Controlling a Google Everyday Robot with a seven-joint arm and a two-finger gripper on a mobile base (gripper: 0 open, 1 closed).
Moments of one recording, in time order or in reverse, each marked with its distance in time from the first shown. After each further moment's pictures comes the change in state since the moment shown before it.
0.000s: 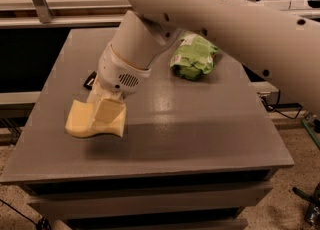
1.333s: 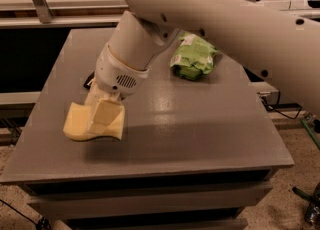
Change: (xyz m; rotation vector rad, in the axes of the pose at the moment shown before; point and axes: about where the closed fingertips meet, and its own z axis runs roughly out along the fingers) arm -0.004 0.003 0.002 -0.003 0.003 -0.009
